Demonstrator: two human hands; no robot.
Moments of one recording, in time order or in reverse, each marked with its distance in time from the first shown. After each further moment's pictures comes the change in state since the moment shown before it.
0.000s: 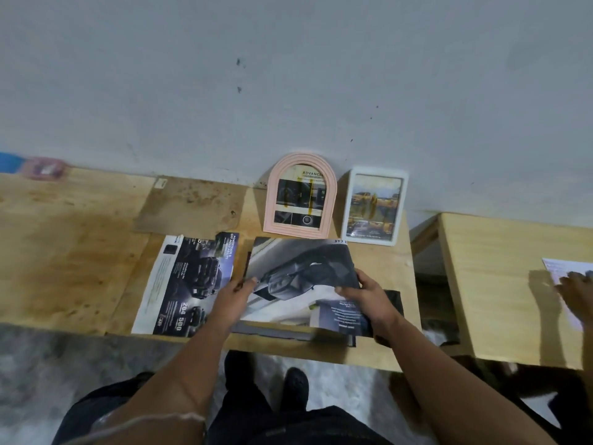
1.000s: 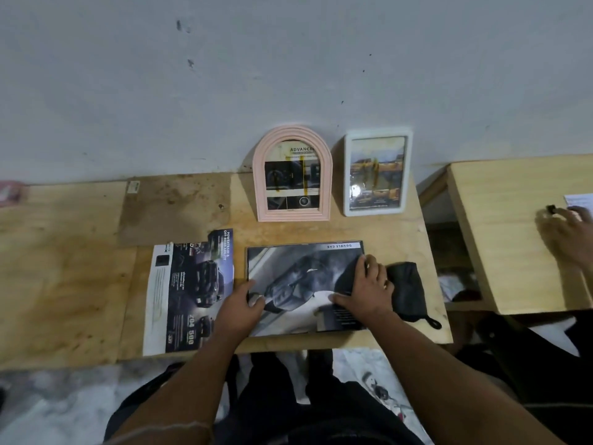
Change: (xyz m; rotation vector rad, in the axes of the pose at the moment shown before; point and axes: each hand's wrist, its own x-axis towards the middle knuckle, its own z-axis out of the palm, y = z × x) left_hand 0.031 -0.019 -0.011 0.561 -0.102 0.136; right_hand 0.058 0.064 0.026 -1.342 0.305 0.134
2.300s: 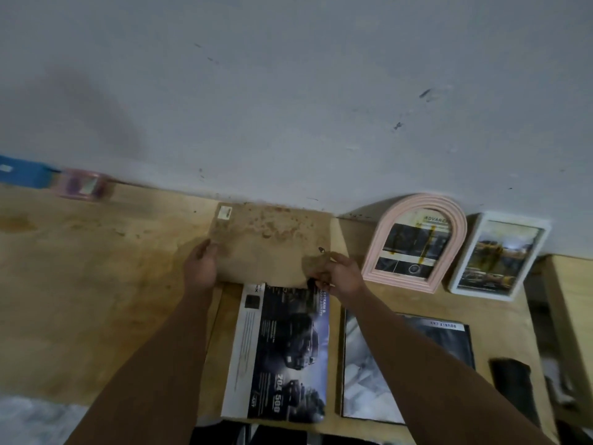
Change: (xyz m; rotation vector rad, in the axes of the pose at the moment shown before) left_hand 0.175 -0.122 -0.267 -0.845 0.477 -0.229; right_hand 0.084 -0.347 -0.054 1.390 -0.313 0.128
